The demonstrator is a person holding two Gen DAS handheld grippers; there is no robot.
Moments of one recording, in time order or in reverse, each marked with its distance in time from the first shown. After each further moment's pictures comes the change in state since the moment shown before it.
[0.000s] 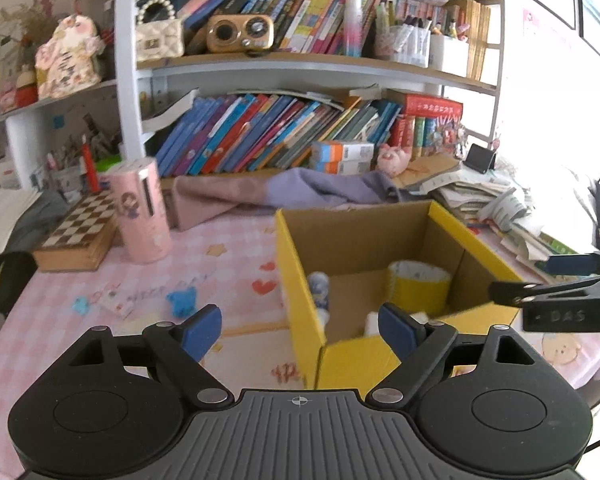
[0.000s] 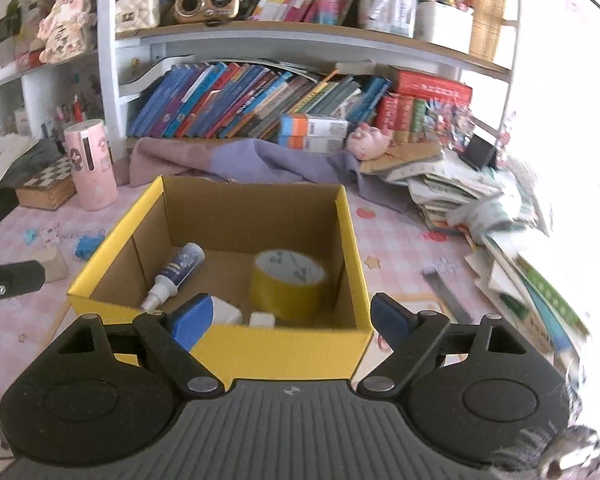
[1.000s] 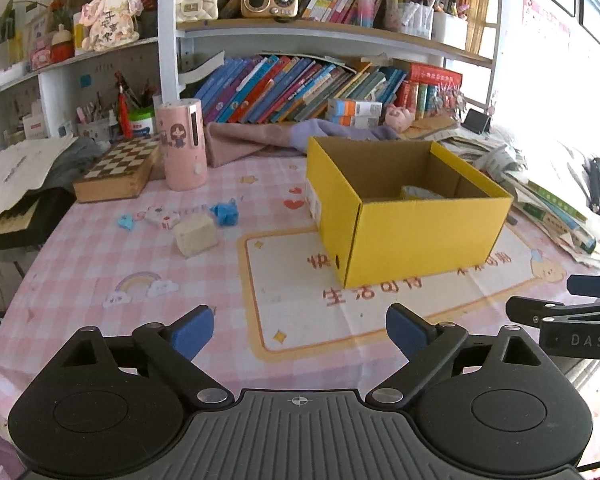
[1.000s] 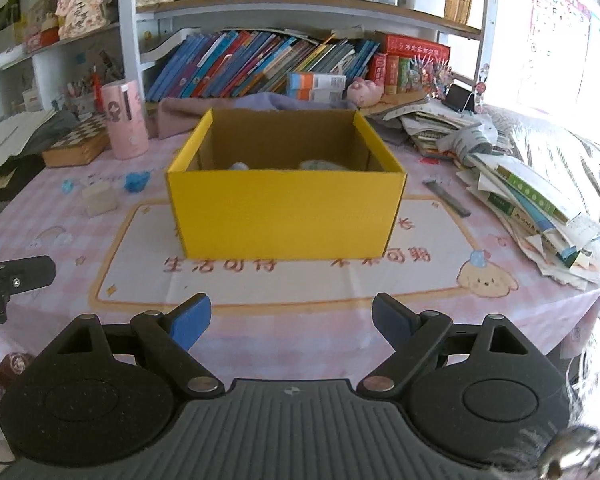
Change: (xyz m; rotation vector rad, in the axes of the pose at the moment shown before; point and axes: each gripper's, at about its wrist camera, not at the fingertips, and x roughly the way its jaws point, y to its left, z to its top) left arm -0.079 0.042 -0.079 -0.014 0.083 -0.011; right arm -0.089 0.079 -0.095 0.060 0.074 -0.039
